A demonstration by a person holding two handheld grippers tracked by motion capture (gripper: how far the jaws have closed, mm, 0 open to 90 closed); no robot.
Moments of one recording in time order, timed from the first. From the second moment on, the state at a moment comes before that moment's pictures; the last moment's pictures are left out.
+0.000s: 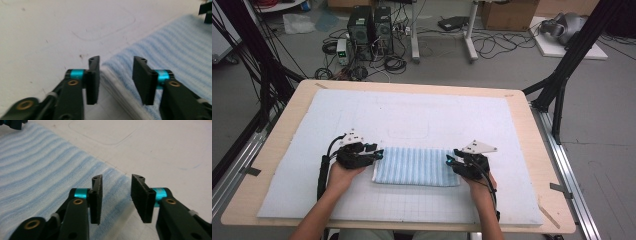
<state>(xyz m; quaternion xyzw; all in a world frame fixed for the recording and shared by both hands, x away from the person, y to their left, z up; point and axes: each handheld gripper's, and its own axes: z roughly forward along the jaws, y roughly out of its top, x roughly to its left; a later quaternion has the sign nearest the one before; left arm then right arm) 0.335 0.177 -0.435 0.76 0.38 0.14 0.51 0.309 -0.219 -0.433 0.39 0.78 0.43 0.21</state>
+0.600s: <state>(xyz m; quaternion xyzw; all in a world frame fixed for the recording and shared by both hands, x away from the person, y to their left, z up) 0.305 0.231 -0.422 0.68 0.36 0.20 0.61 0.274 -0.275 -0.417 0.42 0.74 0.46 0.28</state>
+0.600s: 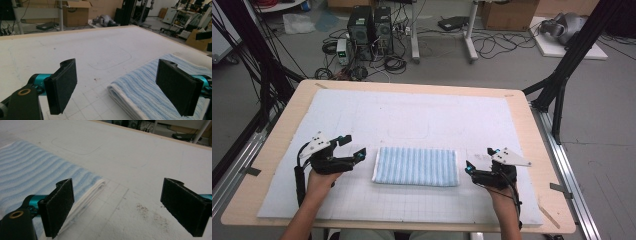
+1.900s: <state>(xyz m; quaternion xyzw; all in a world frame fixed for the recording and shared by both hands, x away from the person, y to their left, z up) 0.291 0.253 -0.416 0.67 0.37 0.23 0.60 0.256 -0.295 -0.415 0.44 0.71 0.46 0.30</state>
